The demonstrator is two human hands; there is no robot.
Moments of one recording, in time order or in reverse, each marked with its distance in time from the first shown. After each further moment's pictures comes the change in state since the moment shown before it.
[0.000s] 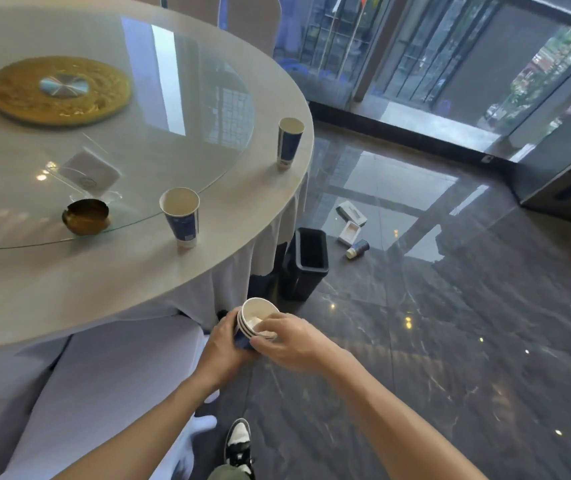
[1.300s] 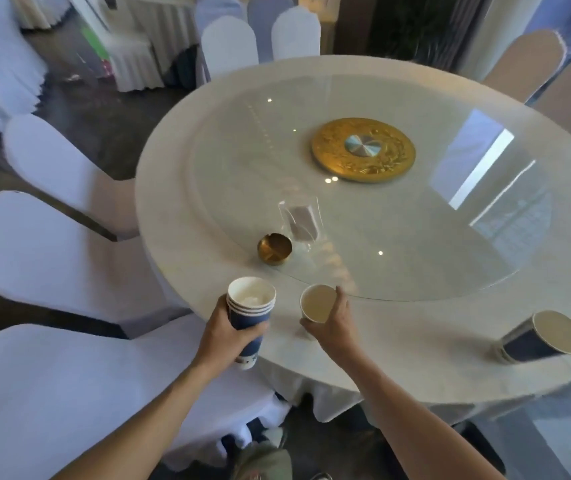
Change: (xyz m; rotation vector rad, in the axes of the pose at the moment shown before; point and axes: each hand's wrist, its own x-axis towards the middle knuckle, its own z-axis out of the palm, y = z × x) left_hand 0.095 0.048 -0.128 -0.355 1.086 -0.368; right_hand 0.356 -0.060 -0.077 0.131 -0.083 -0.474
